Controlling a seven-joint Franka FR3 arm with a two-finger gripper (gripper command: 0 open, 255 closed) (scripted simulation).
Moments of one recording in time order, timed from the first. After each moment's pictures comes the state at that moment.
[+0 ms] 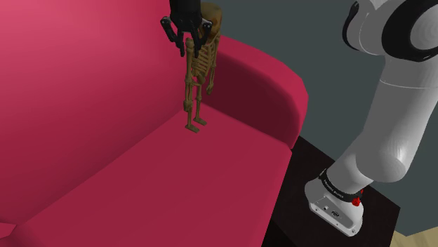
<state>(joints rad) 0.11 0.36 0.65 -1.20 -0.35 1.42 1.50</state>
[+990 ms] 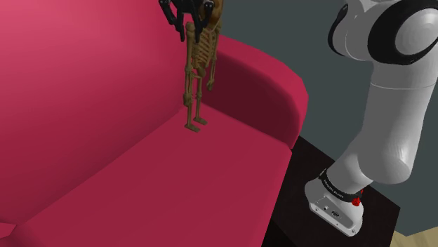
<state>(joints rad) 0.20 0.45 0.64 -0.94 -0.41 1.24 1.49</state>
